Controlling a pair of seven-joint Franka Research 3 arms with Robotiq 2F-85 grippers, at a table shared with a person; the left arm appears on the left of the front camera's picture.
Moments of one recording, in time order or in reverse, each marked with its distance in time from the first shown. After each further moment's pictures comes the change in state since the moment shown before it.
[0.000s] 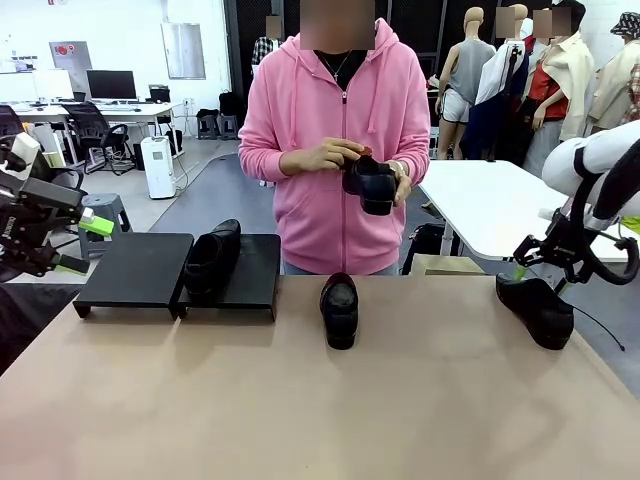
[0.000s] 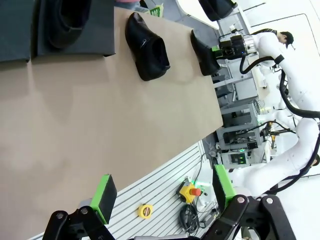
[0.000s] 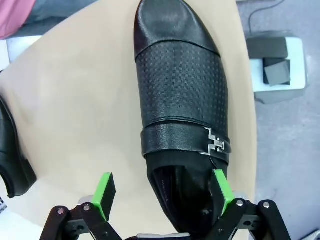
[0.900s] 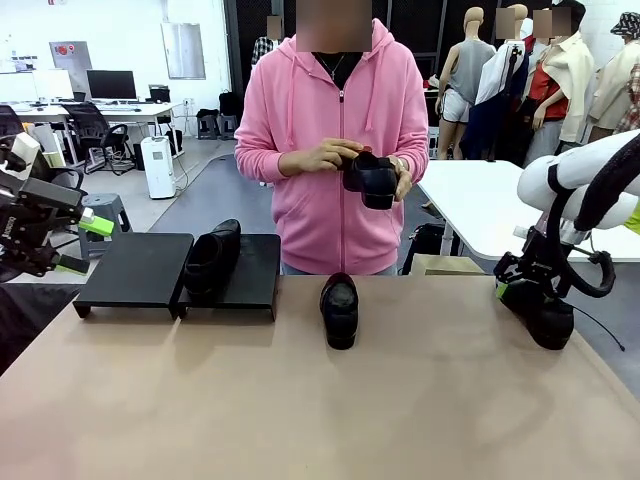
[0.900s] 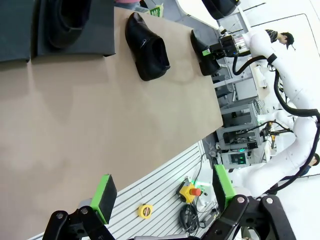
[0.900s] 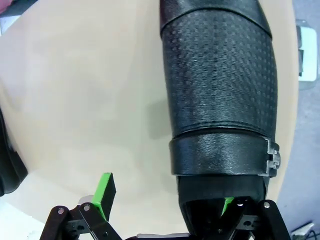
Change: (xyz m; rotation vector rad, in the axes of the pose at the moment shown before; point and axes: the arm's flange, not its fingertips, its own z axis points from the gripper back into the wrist) left arm 0.000 0.000 0.000 0.000 0.000 0.000; right arm -0.004 0.026 -0.045 -0.025 0.099 0.036
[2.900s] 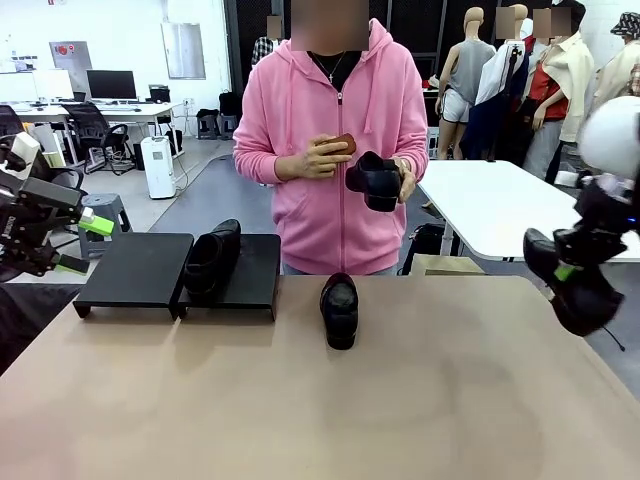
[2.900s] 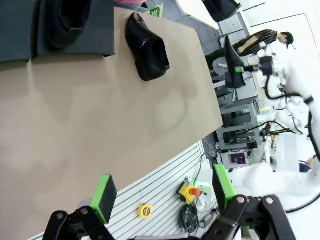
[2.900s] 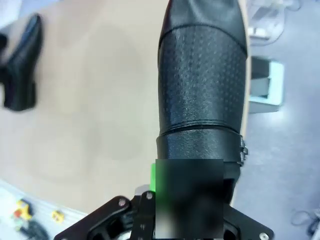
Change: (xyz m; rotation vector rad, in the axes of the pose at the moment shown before) left arm 0.000 0.000 0.000 0.000 0.000 0.000; right arm -0.201 0.016 0.133 -0.068 -0.291 0.255
